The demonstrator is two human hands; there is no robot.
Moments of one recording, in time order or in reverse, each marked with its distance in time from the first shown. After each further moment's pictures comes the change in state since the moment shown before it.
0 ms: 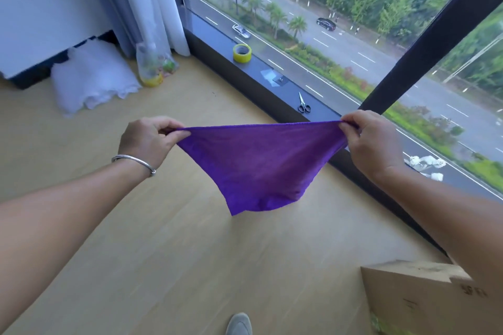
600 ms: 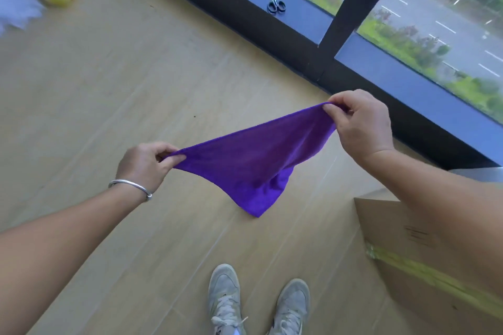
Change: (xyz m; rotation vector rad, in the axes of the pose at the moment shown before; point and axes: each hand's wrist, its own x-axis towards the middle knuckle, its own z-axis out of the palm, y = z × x) left_hand -0.103 -0.117 0.227 0.112 -0.373 -0.179; right_hand -0.112 0.169 0.124 0.063 -0.045 0.234
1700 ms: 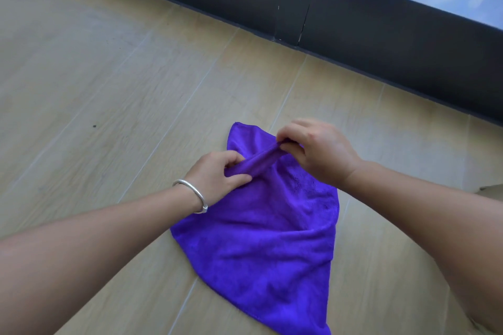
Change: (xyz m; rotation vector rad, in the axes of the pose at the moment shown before) left_hand 0.161 -0.030 0.383 -0.058 -0.413 0.466; right_hand 0.001 0.267 0.250 -0.203 -0.209 -0.410
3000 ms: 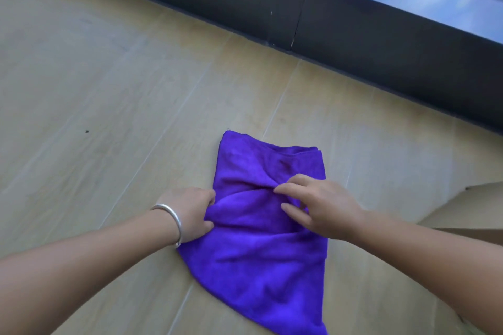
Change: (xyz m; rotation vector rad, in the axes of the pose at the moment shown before) left_hand -0.032 -0.020 -0.008 0.825 -0.333 -0.125; right_hand -0.070 -0.004 0.025 -0.005 -0.301 0.060
